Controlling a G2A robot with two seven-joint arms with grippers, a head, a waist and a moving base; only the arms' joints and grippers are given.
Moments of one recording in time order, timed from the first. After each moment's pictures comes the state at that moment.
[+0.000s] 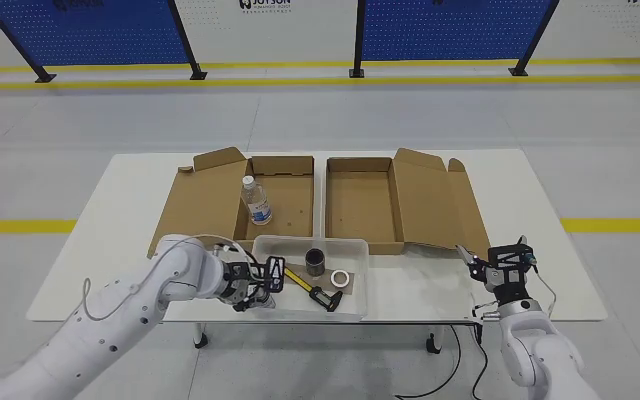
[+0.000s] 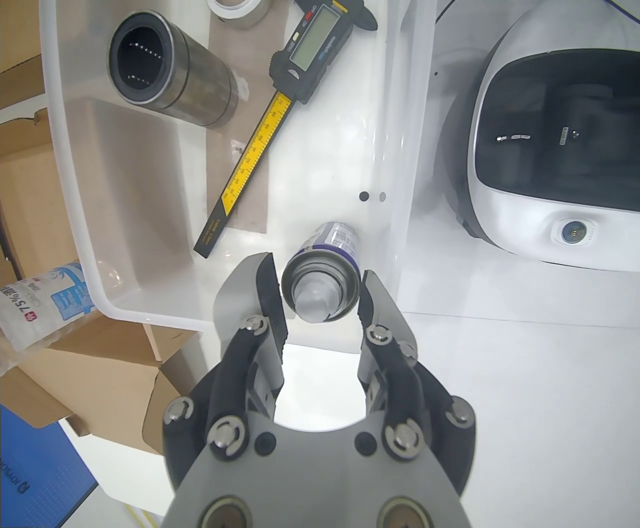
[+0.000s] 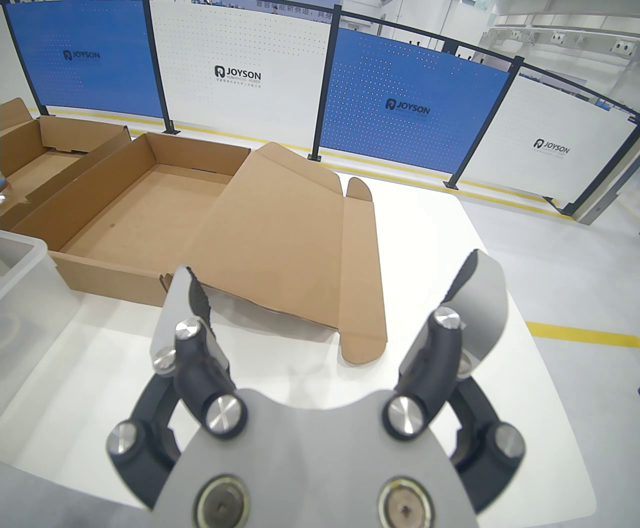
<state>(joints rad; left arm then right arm) 0.92 -0.72 -0.78 -1.73 0.96 -0.92 -0.87 -1.73 -1.15 1.60 -1.80 -1.33 0.00 0.00</state>
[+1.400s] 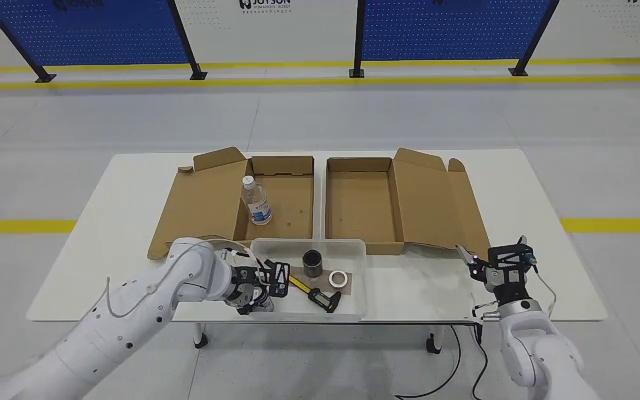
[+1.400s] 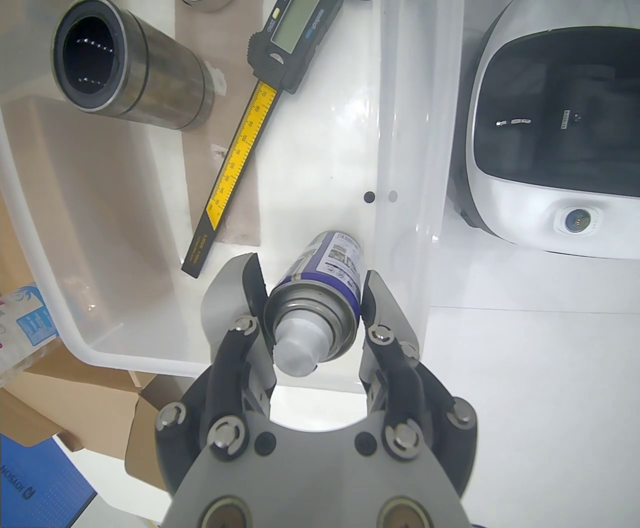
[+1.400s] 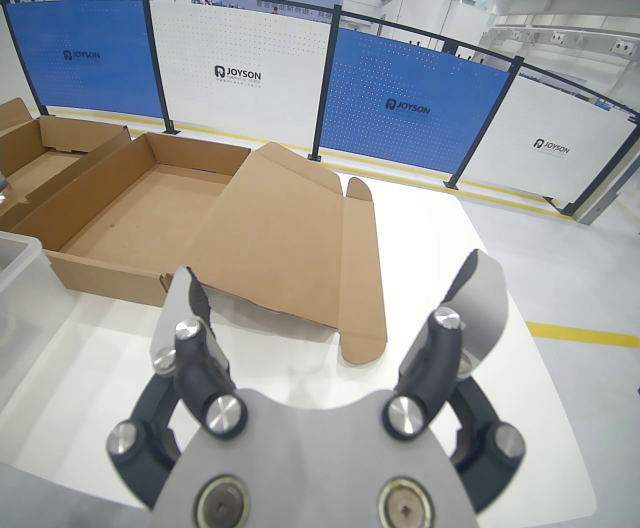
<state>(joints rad) 0.90 -0.76 -0.71 -1.67 1.01 -0.93 -0.85 -1.73 -1.15 1.60 -1.80 -1.33 0.00 0.00</state>
